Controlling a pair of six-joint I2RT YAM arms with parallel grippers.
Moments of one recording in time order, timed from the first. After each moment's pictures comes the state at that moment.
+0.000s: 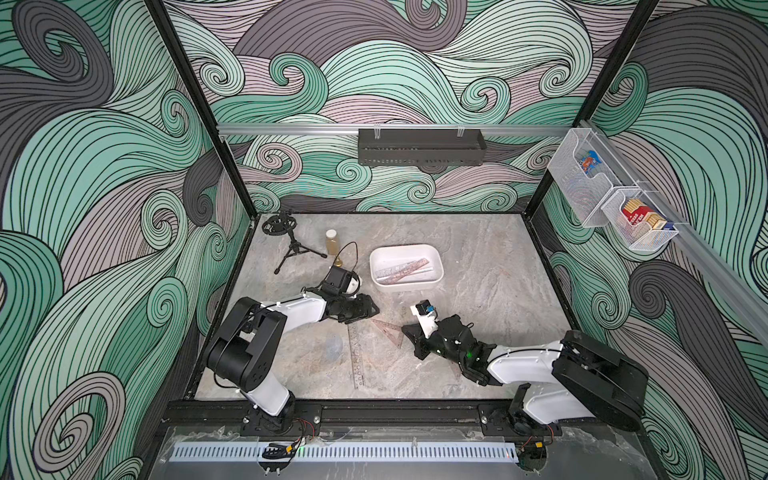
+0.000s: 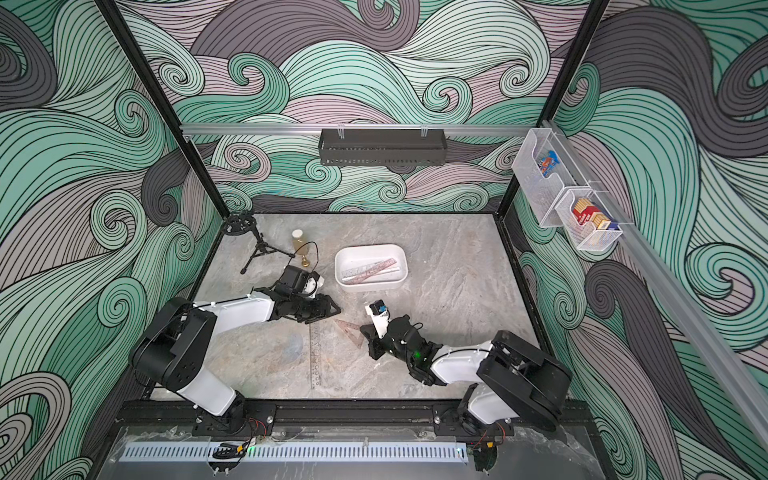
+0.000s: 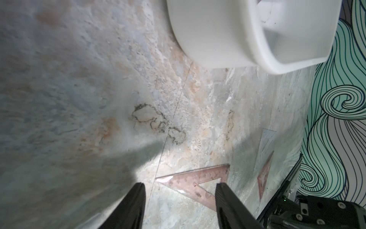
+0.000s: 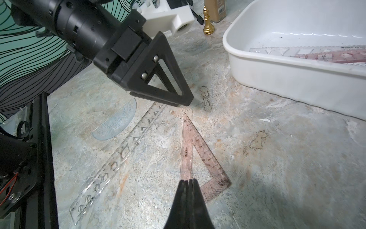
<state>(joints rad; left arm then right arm) -0.43 1.60 0.76 -0.17 0.46 -0.58 0.90 1.41 0.28 0.65 -0.01 0.34</state>
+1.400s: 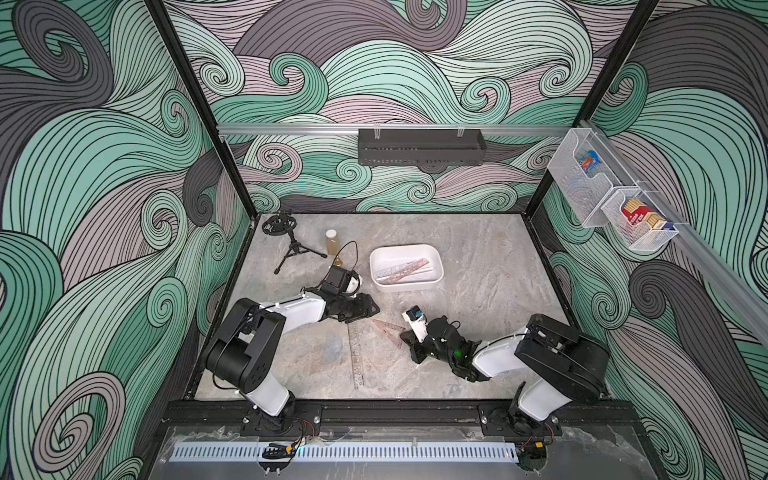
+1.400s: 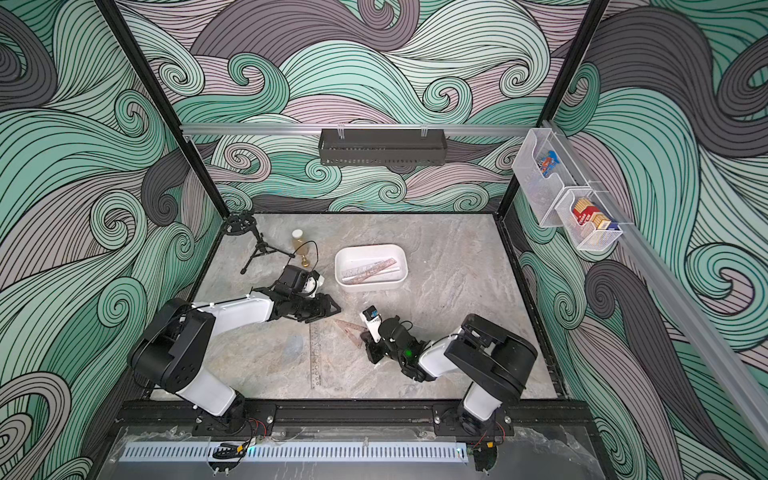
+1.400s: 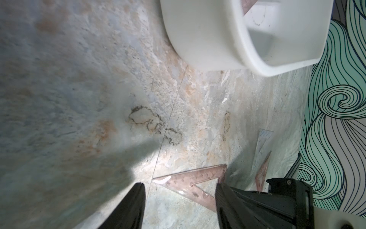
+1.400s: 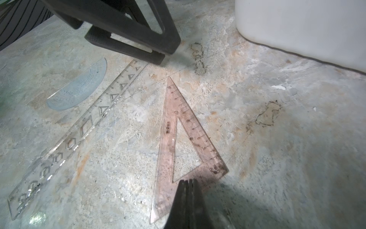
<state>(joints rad) -0.43 1.60 0.76 -0.16 0.46 -0.58 0.90 1.62 0.34 0.65 -0.01 0.28</state>
